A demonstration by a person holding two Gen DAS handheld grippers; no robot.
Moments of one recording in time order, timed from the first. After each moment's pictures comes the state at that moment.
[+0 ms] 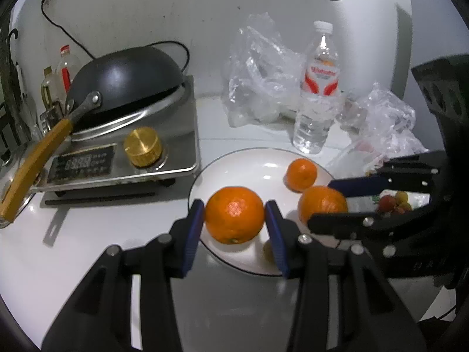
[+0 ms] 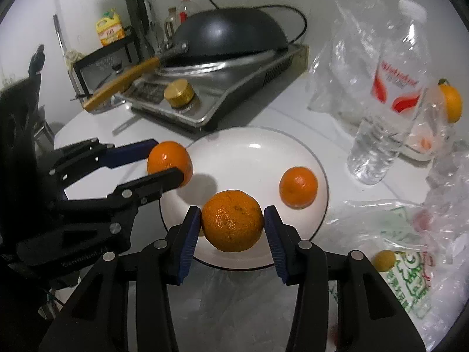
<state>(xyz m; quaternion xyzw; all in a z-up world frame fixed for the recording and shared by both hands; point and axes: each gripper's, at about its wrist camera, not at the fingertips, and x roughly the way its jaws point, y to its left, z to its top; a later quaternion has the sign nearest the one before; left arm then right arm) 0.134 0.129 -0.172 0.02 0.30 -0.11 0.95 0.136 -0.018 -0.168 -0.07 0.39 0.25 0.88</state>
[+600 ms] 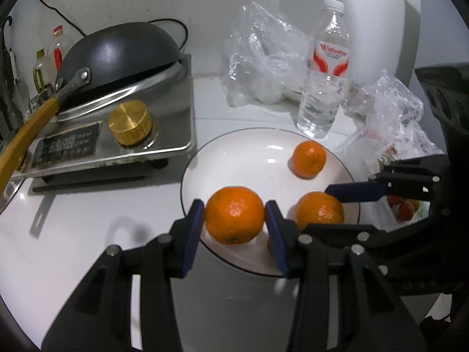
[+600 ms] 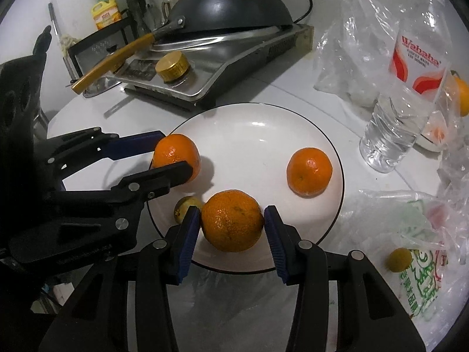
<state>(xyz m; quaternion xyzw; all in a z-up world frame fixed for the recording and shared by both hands) 0.152 0.126 -0.192 0.01 0.34 -0.11 0.93 0.146 -0.012 -0.187 -0.08 0.42 0.24 0.87</state>
